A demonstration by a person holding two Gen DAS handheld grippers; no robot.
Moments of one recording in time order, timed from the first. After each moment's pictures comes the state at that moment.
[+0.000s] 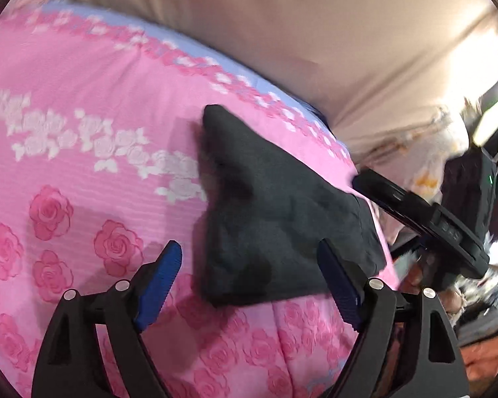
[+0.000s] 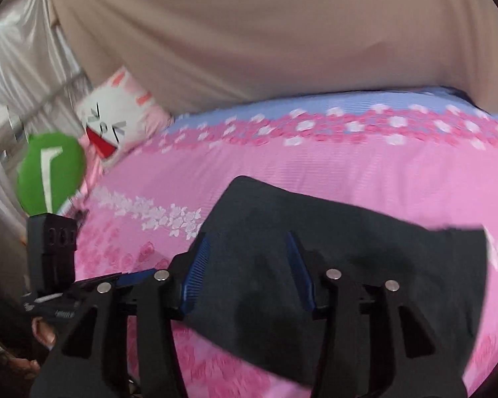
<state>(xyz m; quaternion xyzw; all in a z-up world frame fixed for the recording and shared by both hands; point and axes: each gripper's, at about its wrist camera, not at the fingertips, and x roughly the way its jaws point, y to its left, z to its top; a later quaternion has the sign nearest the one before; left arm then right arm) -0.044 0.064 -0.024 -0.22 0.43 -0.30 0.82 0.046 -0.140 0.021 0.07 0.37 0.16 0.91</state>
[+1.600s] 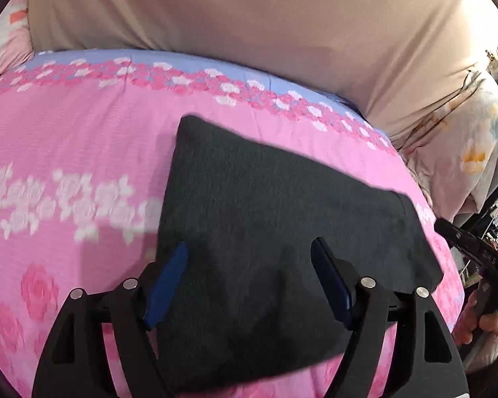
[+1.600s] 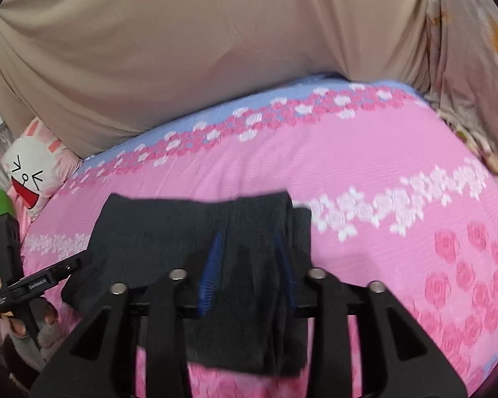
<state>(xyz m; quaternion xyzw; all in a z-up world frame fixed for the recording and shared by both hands) -0.014 0.000 -0.024 -0.09 0.40 -0.24 0.88 -0.059 -0.290 -0.017 0.16 0.32 -0.05 0.93</state>
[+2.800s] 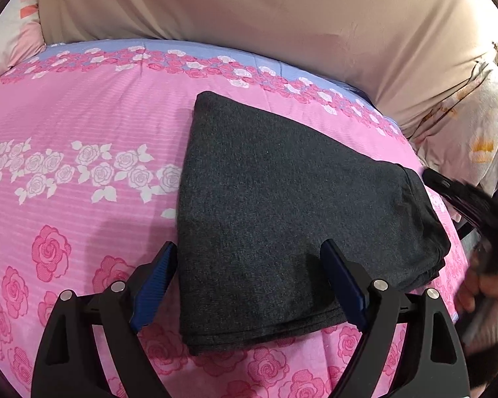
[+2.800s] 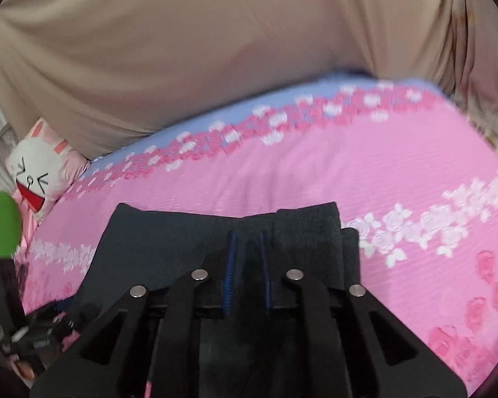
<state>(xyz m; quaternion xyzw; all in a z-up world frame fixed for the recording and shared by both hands) -0.030 0.009 -0.029 -0.08 0.43 -0.22 0.87 -0.028 -0.258 -0.004 0.12 0.30 -0.04 0.95</state>
